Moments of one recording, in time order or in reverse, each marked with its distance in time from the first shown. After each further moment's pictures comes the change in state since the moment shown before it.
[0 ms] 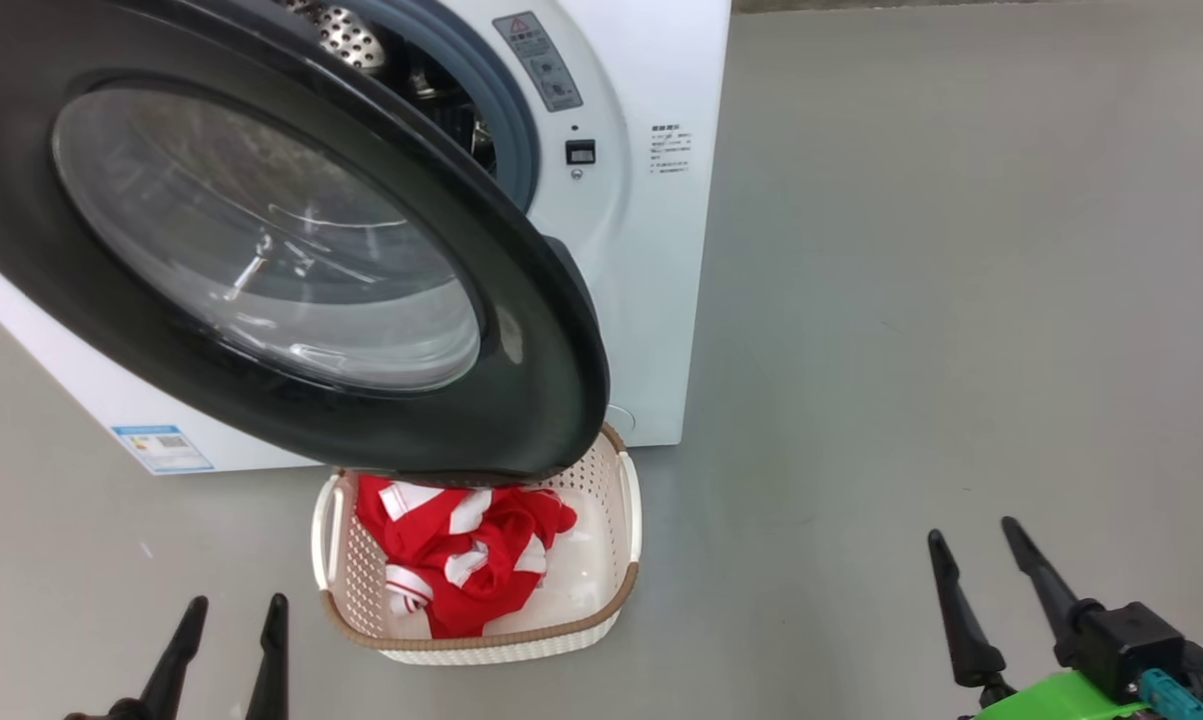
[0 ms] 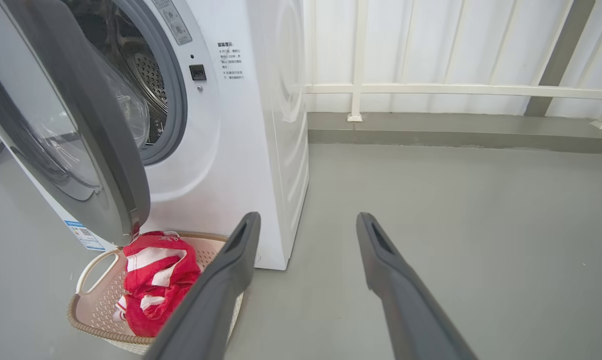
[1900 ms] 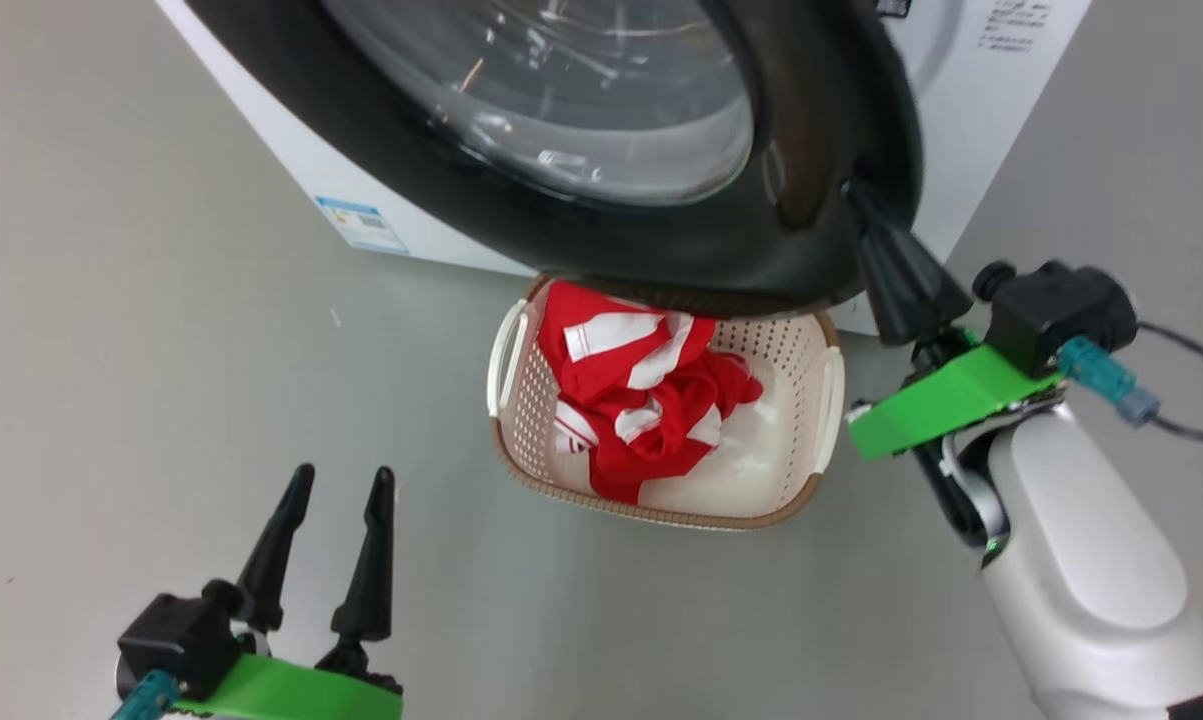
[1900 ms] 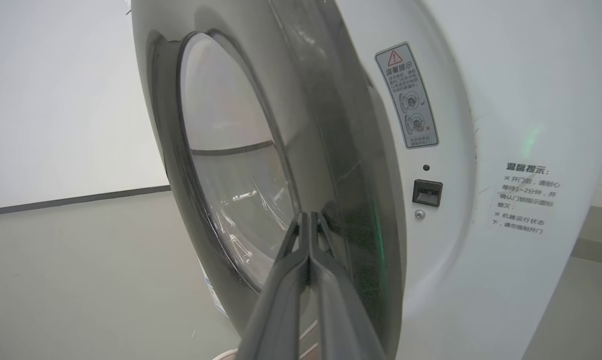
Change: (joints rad) left arm -0.179 -0.092 -0.116 -0.022 -0.019 0.000 0.000; right arm -0.598 -0.027 0.226 0.152 0.052 0.002 0.000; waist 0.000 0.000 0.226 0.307
